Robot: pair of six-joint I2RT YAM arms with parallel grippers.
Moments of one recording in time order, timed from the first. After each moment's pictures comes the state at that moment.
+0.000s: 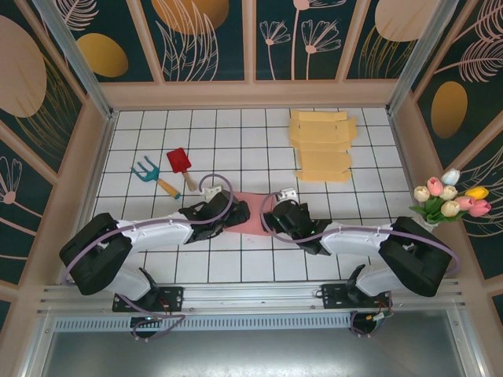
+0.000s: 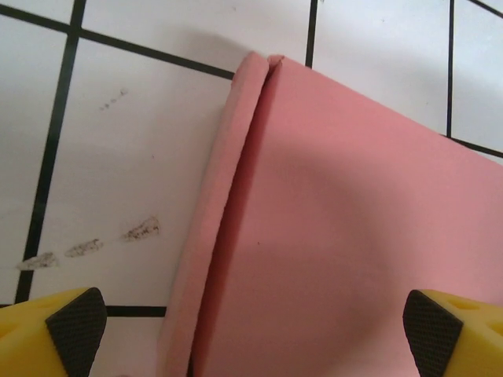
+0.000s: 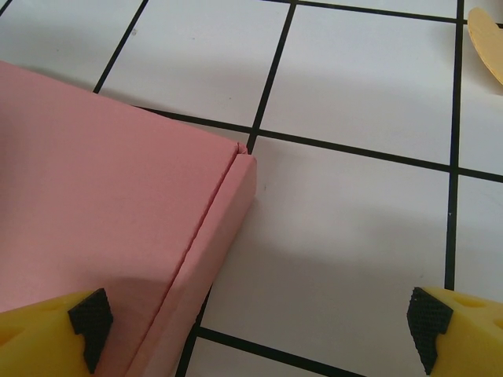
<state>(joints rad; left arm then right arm) -0.88 1.48 0.67 -0.14 -0.25 -1.05 0.94 1.38 0.48 0.11 0.42 0.48</state>
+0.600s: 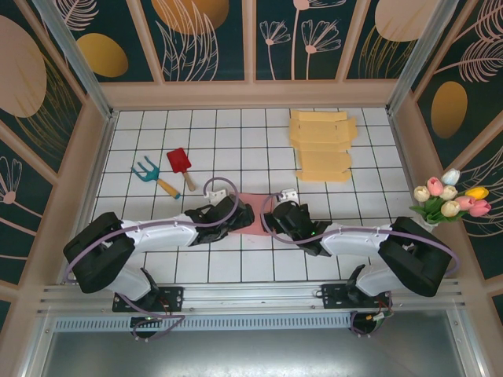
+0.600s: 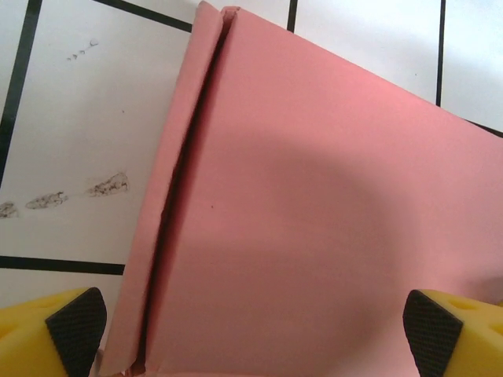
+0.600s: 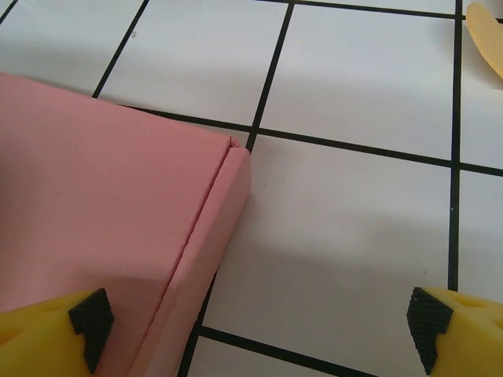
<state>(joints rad) -0.95 1.50 0.70 -0.17 -0.29 -1.12 0.95 1.38 0.47 0.13 0.43 0.50</state>
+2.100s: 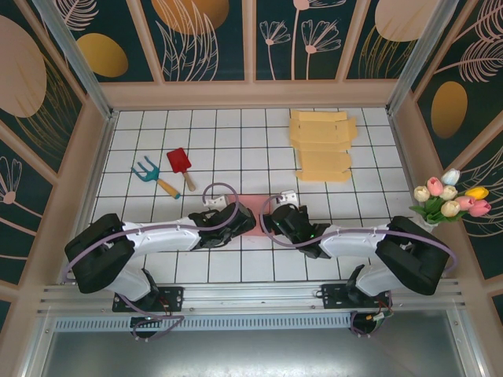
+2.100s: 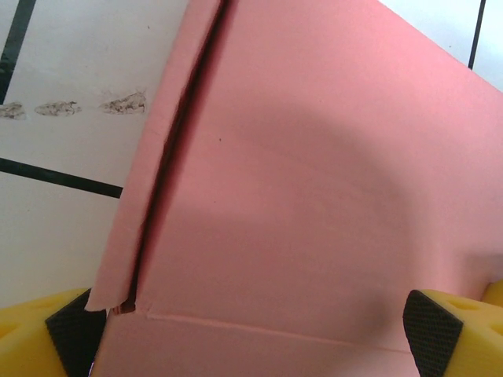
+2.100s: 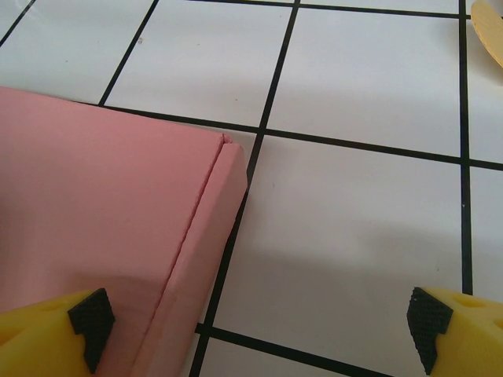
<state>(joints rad) -1.00 1.50 0.71 -0.25 -0.29 -1.30 0.97 1.39 0.45 0.18 0.45 0.52</state>
